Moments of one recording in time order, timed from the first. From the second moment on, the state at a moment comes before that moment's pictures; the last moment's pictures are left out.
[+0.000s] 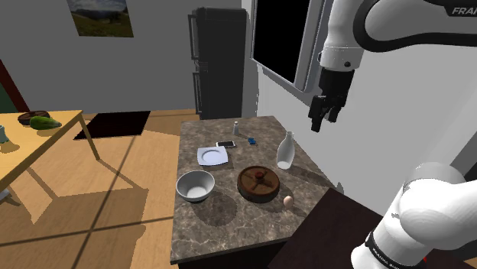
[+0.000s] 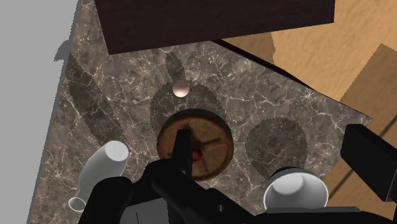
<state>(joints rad) -0.01 -0.83 0.06 -2.40 0.02 1.53 0.13</state>
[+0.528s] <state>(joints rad) -0.05 -0.71 -0.02 -2.43 -0.04 1.67 0.04</state>
